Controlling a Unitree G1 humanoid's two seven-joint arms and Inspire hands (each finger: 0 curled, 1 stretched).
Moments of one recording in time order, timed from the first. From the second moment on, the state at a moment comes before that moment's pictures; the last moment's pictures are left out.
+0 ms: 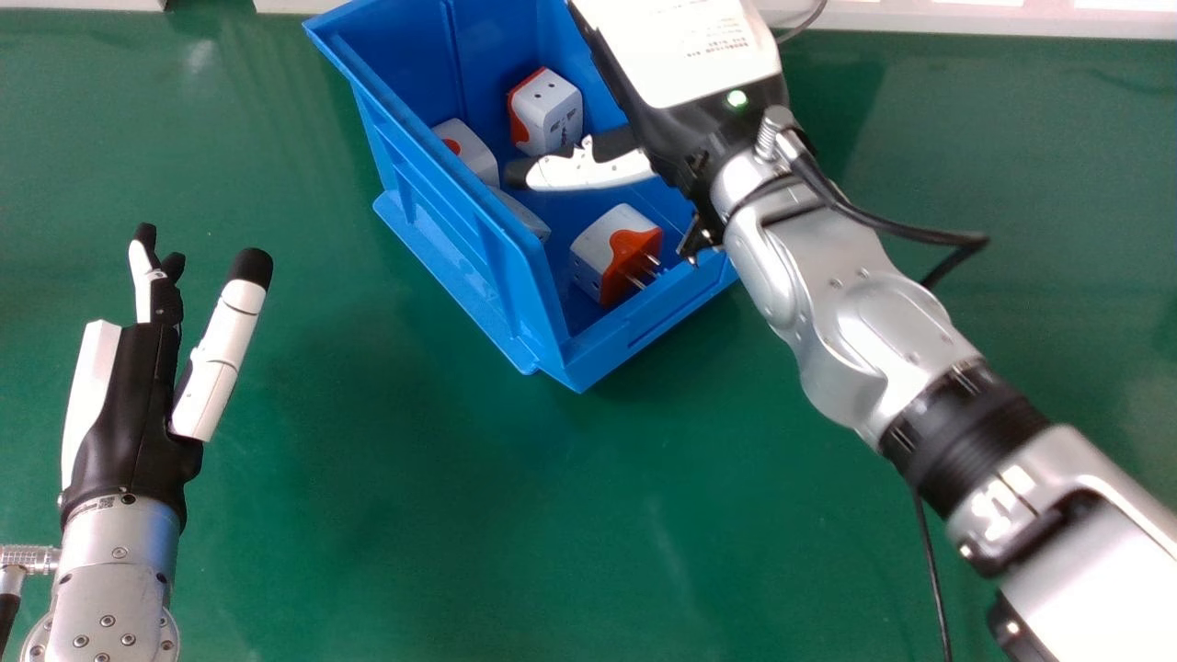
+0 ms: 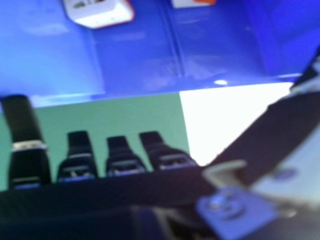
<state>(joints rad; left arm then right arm) 0.13 0.28 0.21 -0.16 0.16 0.19 0.01 -0.85 -0.22 0.59 0.58 -0.95 0.17 -0.18</state>
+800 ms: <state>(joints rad) 0.10 0.29 0.21 -0.16 0.16 0.22 0.00 0.04 -0.30 0.45 -0.30 -0.99 0.28 -0.22</state>
